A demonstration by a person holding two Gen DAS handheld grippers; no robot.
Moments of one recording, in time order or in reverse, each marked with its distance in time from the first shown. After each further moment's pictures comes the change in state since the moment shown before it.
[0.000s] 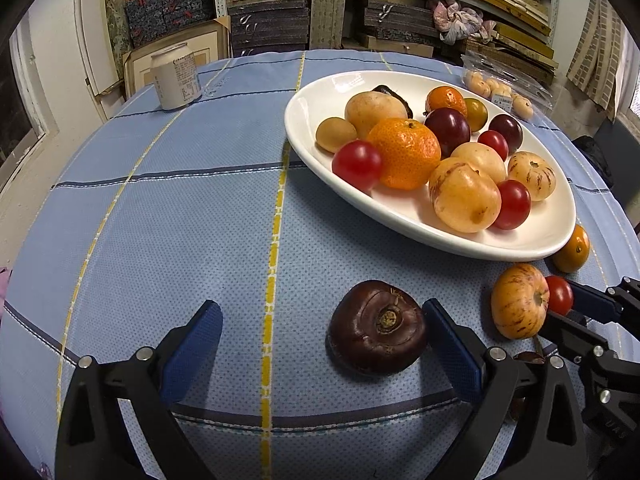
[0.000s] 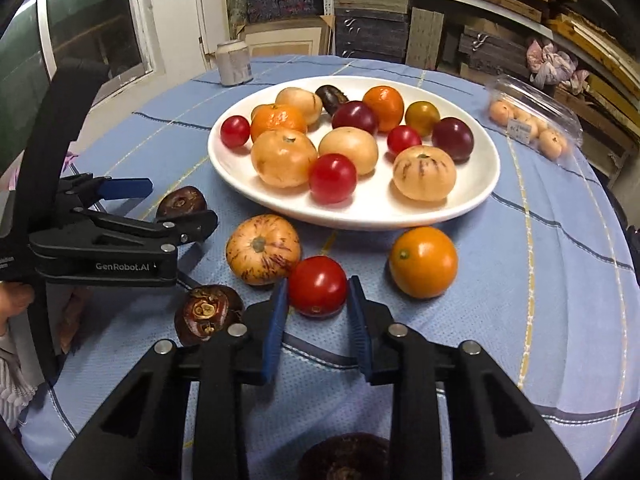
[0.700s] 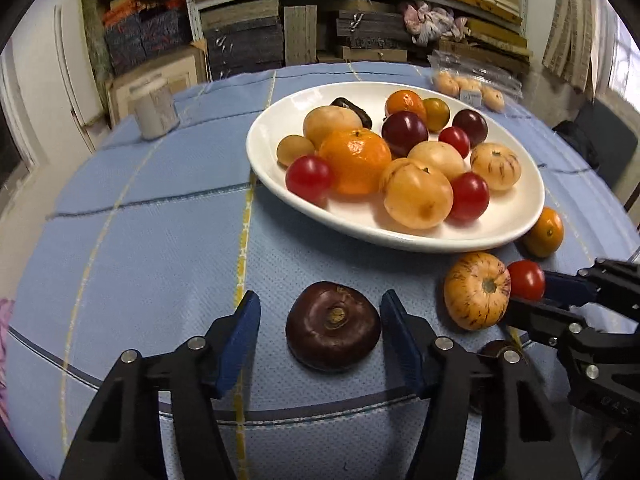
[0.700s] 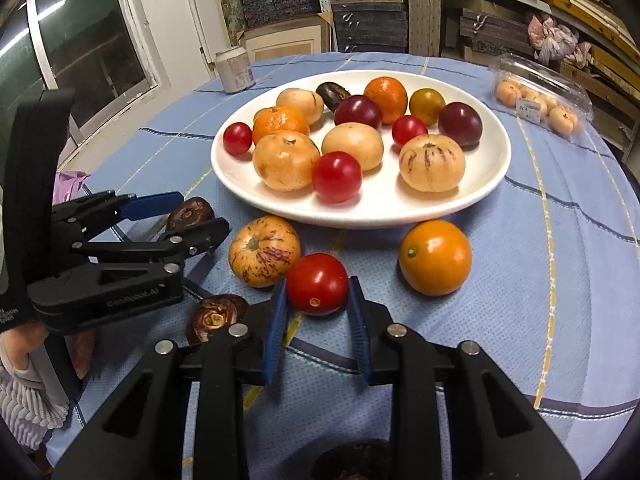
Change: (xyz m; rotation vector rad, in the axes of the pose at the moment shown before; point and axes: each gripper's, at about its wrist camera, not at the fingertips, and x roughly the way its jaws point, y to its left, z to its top) left arm -0.009 -0.015 -0.004 0.072 -0.044 -0.043; right arm 0.001 -0.011 0.001 0.083 0.003 0.082
